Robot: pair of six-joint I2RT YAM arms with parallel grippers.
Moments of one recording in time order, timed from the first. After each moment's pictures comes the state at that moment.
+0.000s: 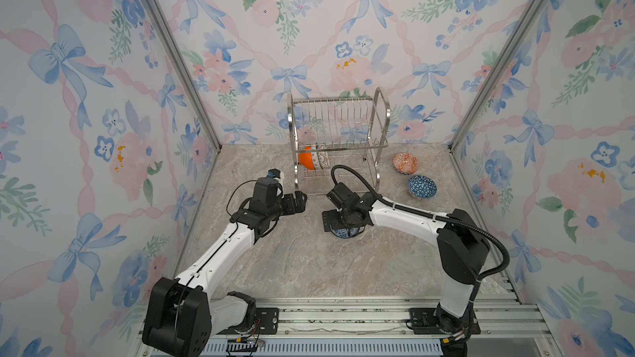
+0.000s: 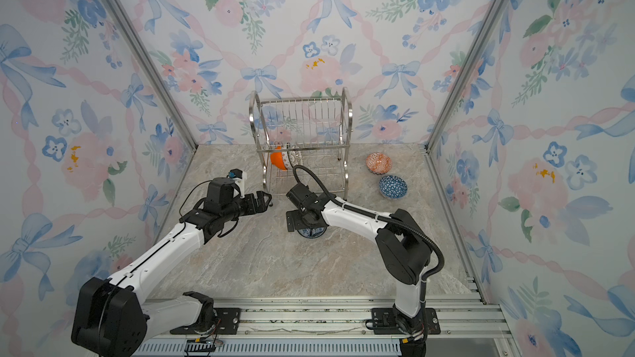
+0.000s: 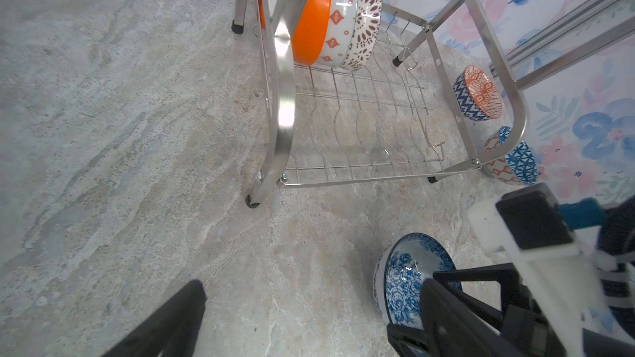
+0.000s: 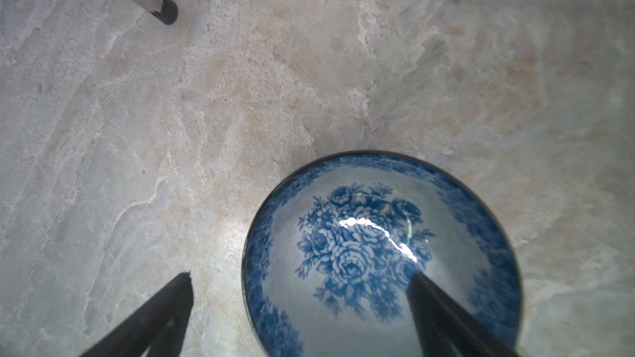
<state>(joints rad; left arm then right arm) -0.30 1.20 0.78 -0.22 0.16 -0.46 0.87 1.89 1.39 -0.65 0.07 0.61</state>
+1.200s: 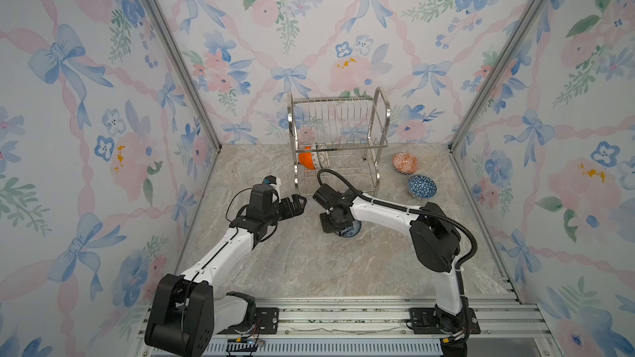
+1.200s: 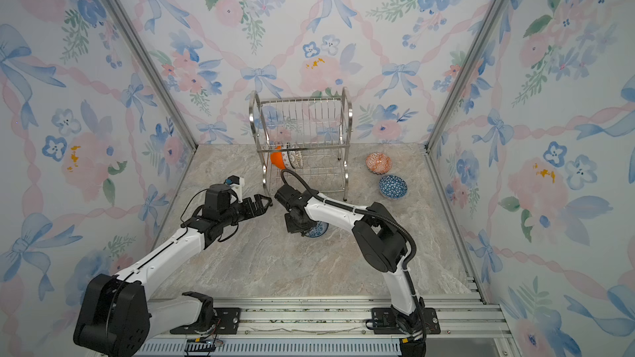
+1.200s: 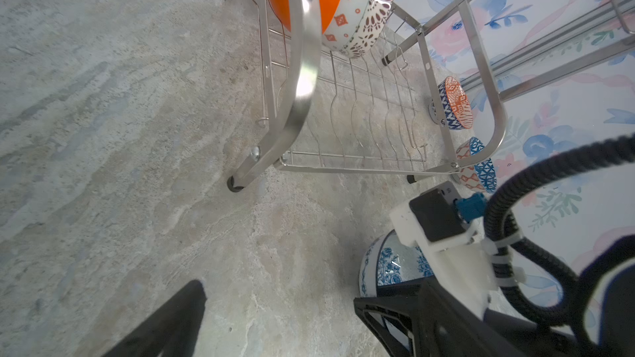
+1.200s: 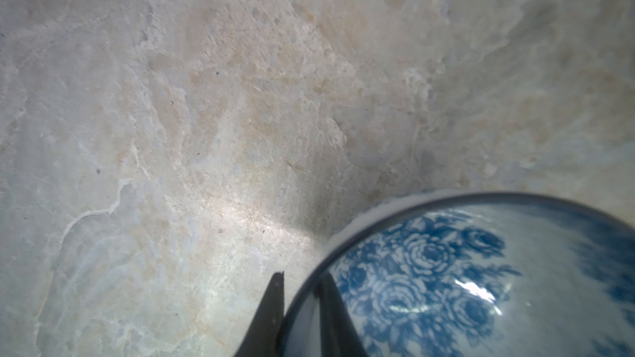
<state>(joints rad) -0.25 1.22 0.68 -0.09 0.28 -0.55 0.89 2.06 1.60 -0.83 0.08 0.57</state>
